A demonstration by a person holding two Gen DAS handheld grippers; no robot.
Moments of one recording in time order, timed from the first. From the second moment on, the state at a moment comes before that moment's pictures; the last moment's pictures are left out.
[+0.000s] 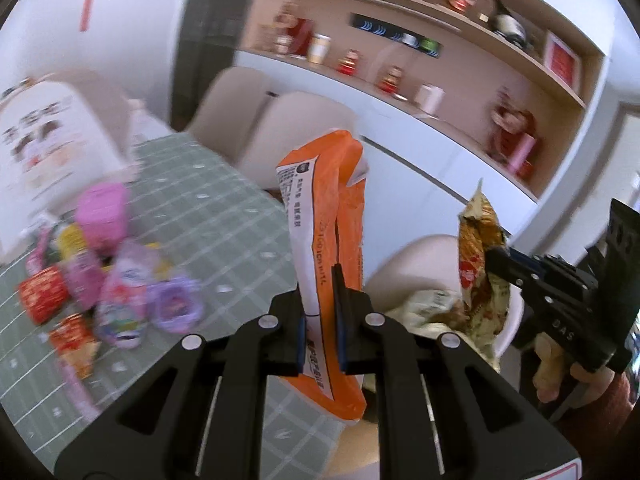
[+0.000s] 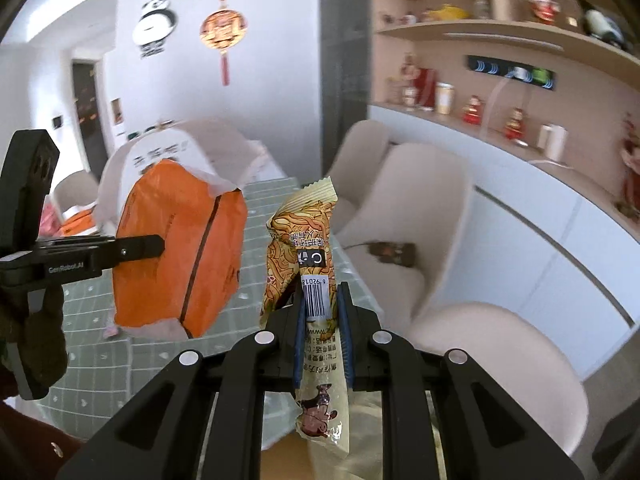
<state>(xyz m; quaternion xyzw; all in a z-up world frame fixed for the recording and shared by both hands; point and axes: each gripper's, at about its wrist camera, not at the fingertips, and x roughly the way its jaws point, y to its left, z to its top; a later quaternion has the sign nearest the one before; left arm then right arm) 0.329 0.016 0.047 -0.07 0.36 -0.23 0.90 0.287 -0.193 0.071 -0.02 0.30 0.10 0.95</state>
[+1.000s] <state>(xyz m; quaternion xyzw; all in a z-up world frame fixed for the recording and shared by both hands) 0.307 -0.262 -0.114 0.14 0.53 -0.34 0.76 0.242 -0.406 -0.005 0.10 0.33 -0.02 0.94</state>
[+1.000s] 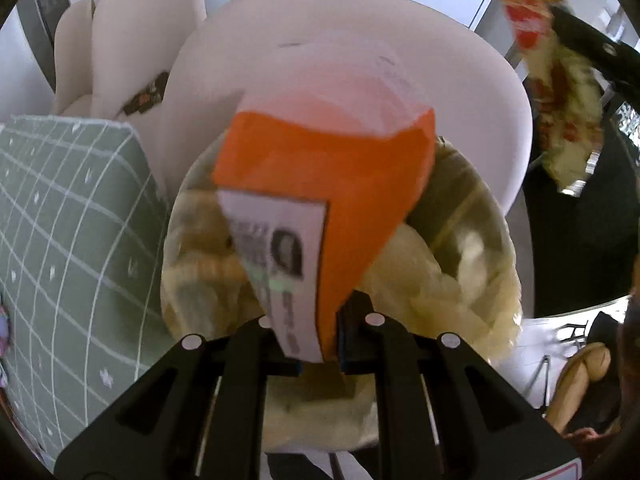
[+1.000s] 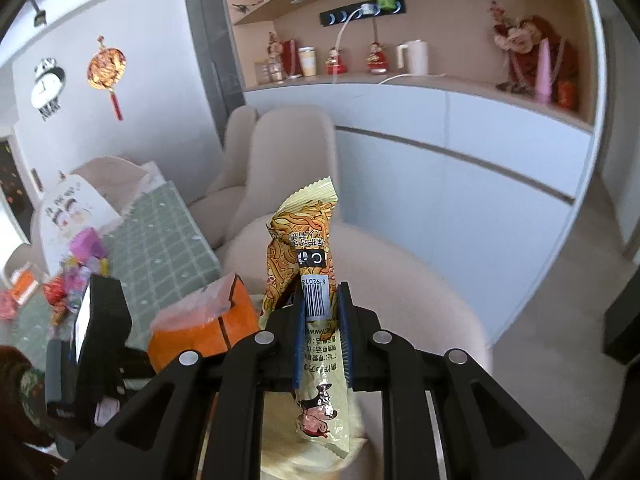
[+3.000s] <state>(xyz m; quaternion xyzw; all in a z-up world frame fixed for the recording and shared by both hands) 0.293 -0.096 -0.048 -0.04 0.48 -0.26 0.84 0.289 -0.307 -0.122 0.08 0.49 0.04 0.87</state>
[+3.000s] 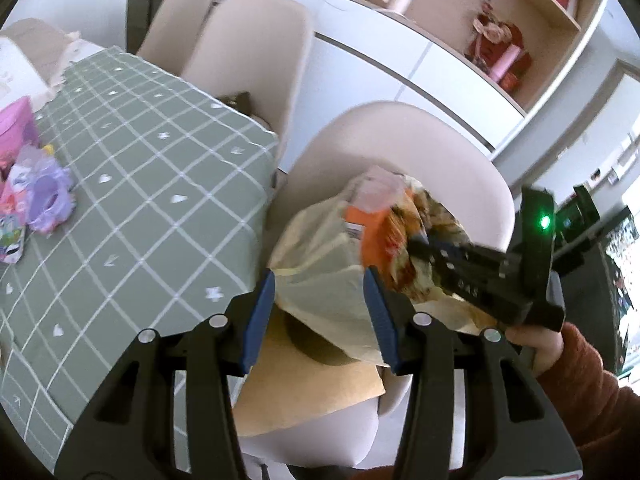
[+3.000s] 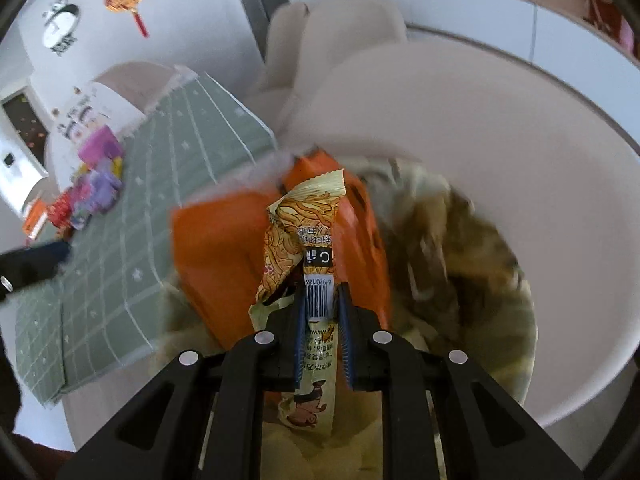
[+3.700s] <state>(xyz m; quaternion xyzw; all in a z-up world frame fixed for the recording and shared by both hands) 0.297 0.114 -0.053 -0.13 0.44 -0.09 0.88 0.242 -0.307 -0.082 0.09 0.43 -0.08 0.89</state>
